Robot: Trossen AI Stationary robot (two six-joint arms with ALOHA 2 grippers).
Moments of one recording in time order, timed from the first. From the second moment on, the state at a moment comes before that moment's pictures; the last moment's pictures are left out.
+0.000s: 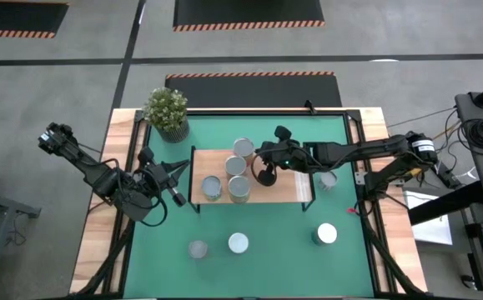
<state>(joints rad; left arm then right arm) -0.62 1.03 0.97 -0.51 -1.30 -0.33 -0.02 1.48 1.14 -0.25 0.43 -0.02</state>
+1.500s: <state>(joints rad) -0.11 1.41 1.46 -0.91 -0.42 -0.16 -0.05 1.35 1.11 -0.35 0.36 -0.11</state>
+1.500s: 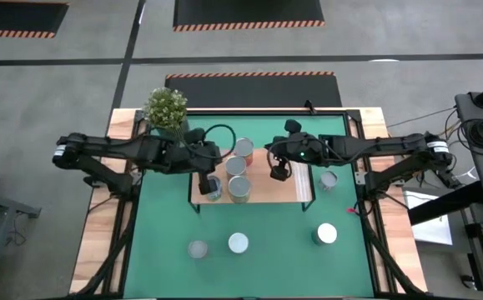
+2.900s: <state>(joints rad) -0.08 1.50 1.46 -0.88 -0.40 -0.20 -0.07 1.46 1.12 -0.15 0.28 -0.17</state>
